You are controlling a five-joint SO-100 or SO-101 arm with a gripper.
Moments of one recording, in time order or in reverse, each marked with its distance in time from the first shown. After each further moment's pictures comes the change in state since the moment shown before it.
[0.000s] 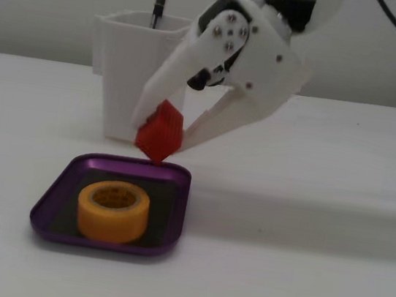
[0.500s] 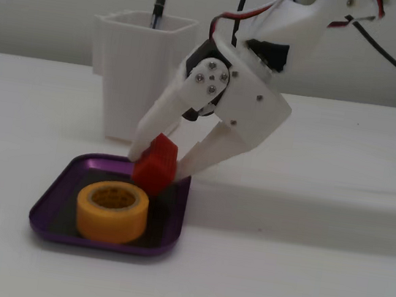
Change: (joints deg) arm 1.0 -7.8 -0.1 -4.9 -0.5
